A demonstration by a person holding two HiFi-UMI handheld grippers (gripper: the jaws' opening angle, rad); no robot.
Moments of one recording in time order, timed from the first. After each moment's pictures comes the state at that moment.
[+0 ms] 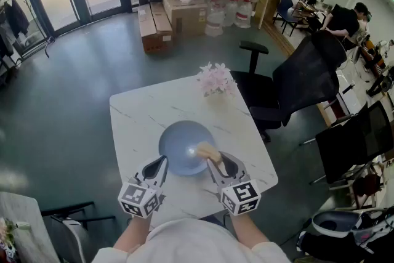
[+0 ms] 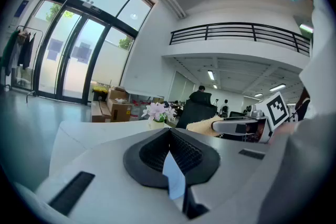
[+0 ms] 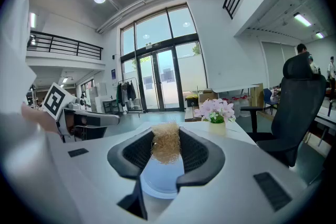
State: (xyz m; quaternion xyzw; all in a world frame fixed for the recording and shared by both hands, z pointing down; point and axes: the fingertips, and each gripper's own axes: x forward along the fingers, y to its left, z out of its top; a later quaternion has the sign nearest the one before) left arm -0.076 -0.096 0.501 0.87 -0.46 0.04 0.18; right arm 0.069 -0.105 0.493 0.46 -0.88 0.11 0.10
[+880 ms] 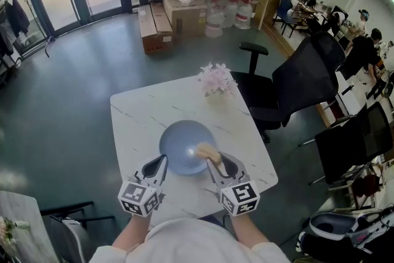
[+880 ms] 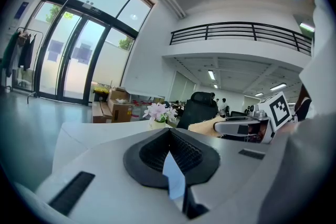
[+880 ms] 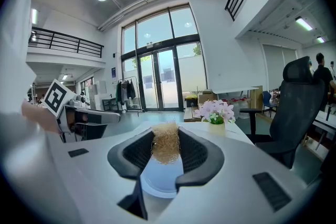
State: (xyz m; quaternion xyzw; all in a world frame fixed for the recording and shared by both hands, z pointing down) left arm -0.081 -0.096 0.498 0.87 -0.47 0.04 0.17; right arm 0.065 -0.100 0.490 0.46 -0.88 0.10 0.11
